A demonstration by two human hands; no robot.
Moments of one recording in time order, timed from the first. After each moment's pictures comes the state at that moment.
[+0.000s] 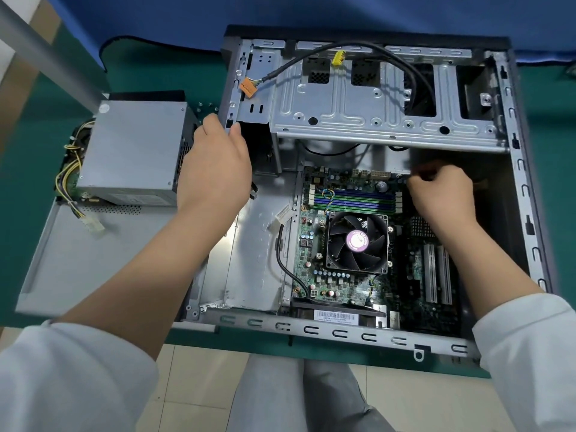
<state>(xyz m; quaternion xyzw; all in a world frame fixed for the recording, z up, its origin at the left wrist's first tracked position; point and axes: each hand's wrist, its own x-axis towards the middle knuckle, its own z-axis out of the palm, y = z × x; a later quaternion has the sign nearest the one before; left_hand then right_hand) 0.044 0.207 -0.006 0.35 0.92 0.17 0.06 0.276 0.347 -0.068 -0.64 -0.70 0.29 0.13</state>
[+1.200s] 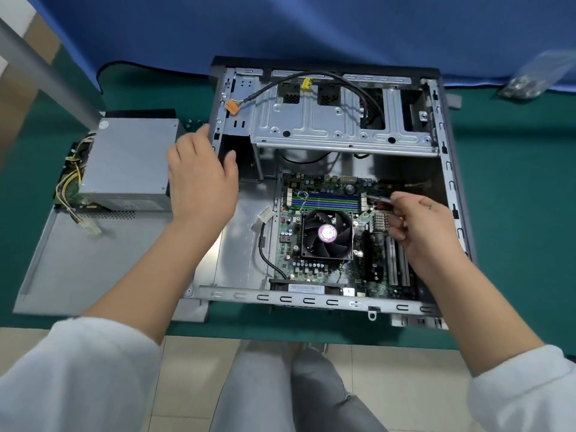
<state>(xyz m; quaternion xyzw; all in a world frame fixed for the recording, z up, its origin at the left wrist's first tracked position) 0.059 0.187 0.003 0.40 0.90 0.19 0.02 0.314 0.291 -0.023 -0.59 -0.36 0.64 0.34</state>
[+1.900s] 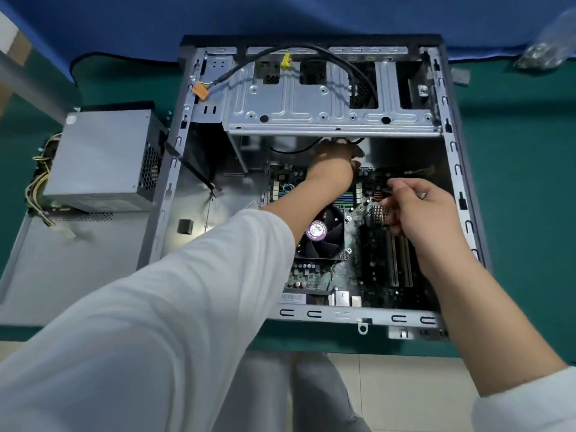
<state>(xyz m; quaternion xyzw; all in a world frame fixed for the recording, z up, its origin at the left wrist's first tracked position) 0.168 0.344 -0.094 0.53 0.78 0.15 0.30 0.317 0.300 -0.043 -0.61 -0.48 0.55 0.29</state>
